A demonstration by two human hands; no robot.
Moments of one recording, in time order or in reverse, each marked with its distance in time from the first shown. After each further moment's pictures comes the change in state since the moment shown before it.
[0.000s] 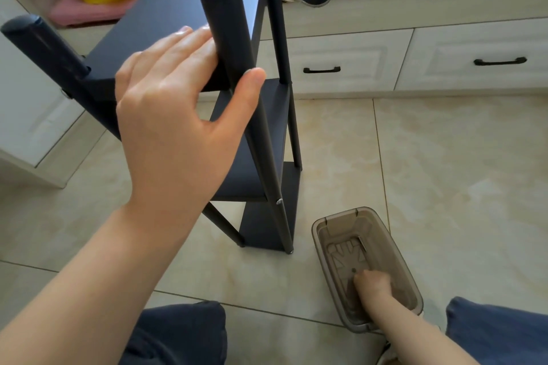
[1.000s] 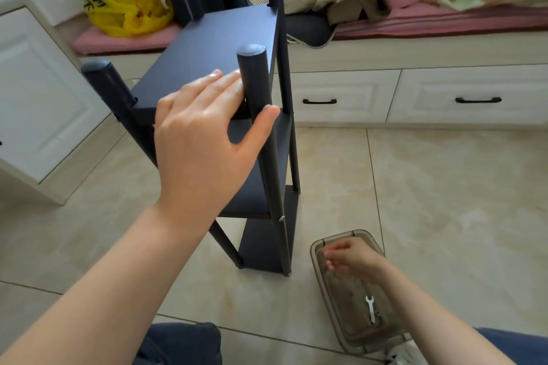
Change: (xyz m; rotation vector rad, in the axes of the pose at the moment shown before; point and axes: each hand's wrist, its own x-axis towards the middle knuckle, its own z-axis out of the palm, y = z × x) left_hand -0.001 -0.005 -0.002 0.102 0.040 0.044; right_hand -0.010 0.020 -0.108 1.609 -0.115 -0.243
